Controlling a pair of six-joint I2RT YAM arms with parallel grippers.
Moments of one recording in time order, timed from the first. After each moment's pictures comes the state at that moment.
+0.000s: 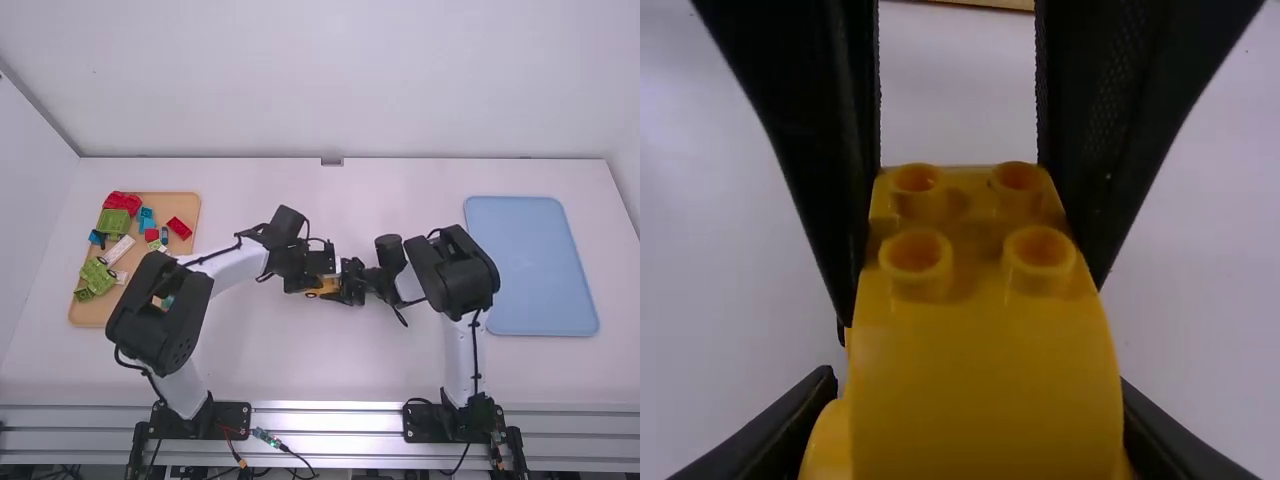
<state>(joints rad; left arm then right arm) -0.40 1.79 1.00 -0.39 0.43 0.99 0.36 2.22 0.73 0.71 -1.05 -0.85</state>
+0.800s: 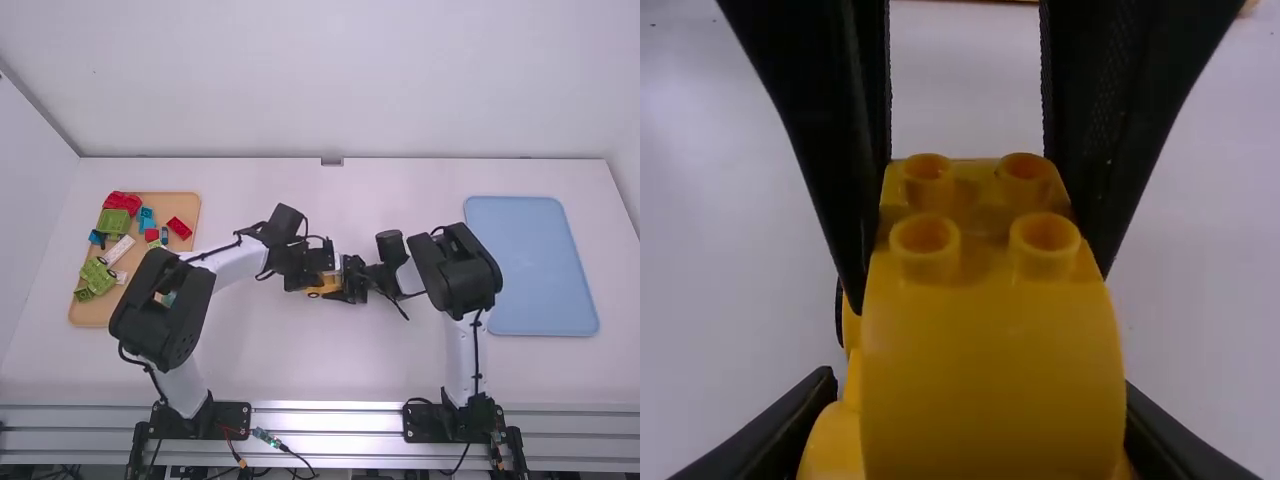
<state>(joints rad) -0.39 1.82 1.01 -0.38 0.47 0.98 0.34 2.22 0.80 0.54 -1.08 -0.90</state>
